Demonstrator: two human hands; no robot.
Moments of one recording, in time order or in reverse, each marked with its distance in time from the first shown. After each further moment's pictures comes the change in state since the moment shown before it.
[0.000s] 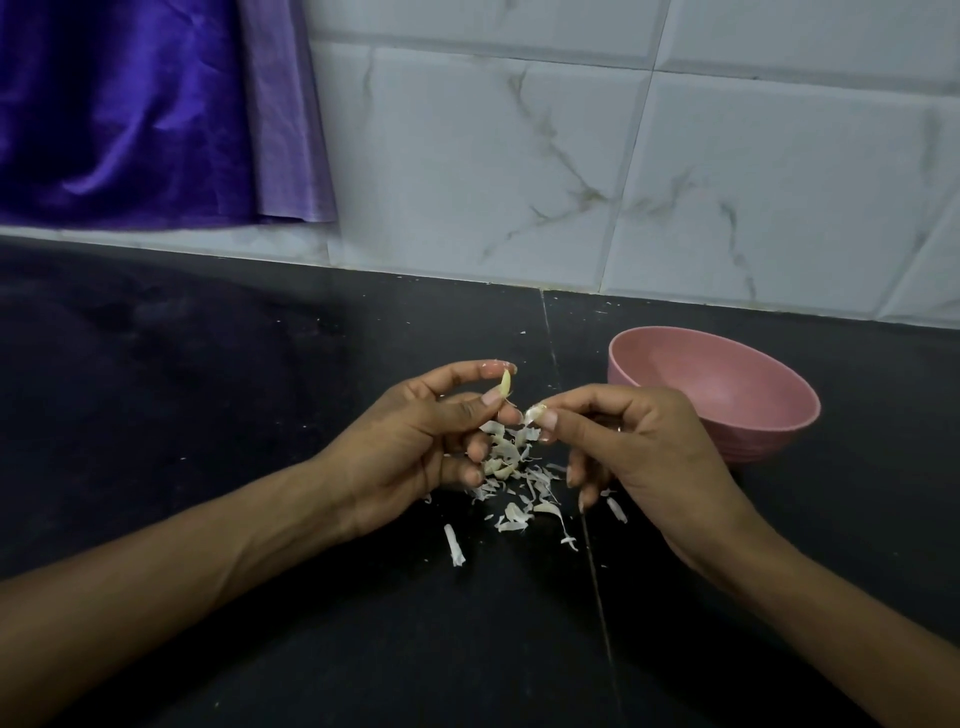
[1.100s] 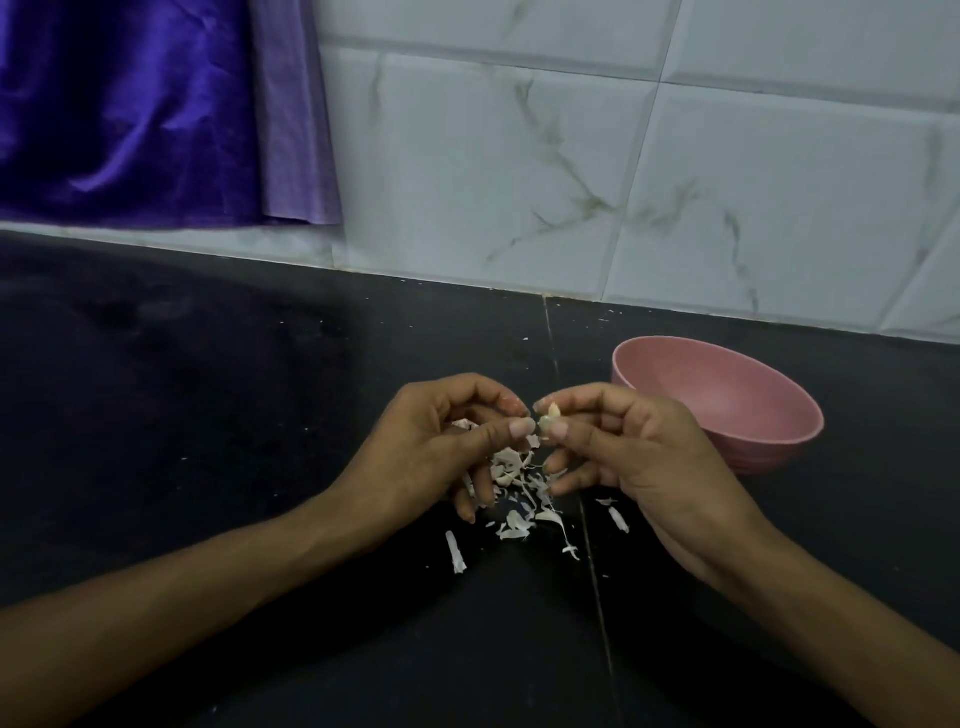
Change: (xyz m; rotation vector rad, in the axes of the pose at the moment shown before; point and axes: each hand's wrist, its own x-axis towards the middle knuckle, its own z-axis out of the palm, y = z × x) left_hand -0.008 -0.007 0.004 0.499 0.063 0.309; right_hand 0.002 -0.002 -0.002 0.165 -0.044 0.102
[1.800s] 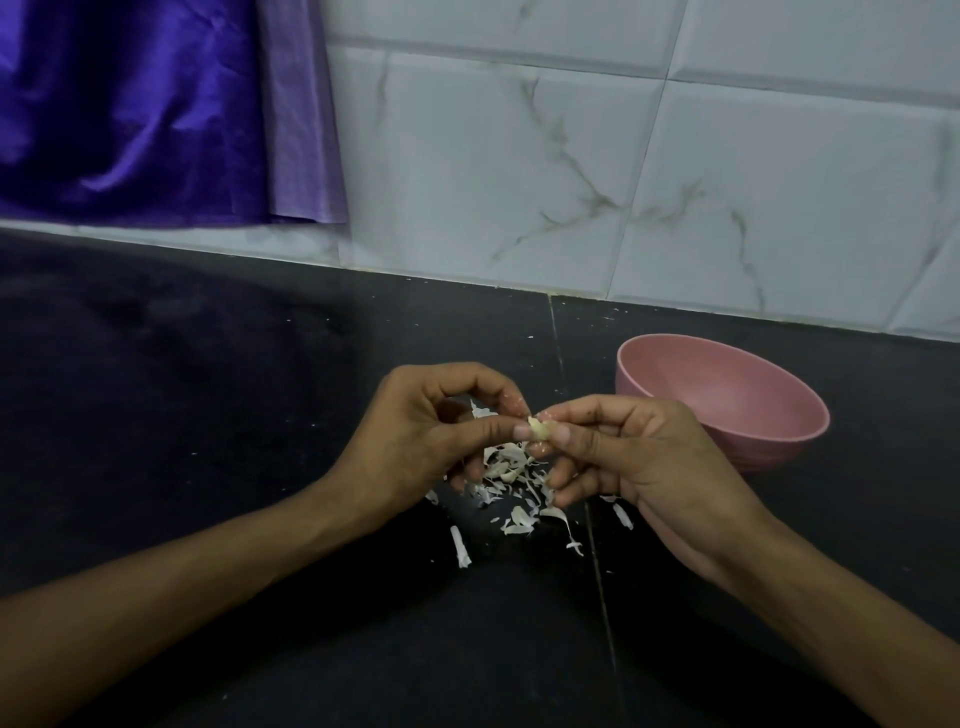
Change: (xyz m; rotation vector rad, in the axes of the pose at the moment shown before) left_hand 0.002 0.001 -0.006 0.083 0.037 0.191; right_hand -0.003 -0.003 0.001 0.069 -0.070 0.061
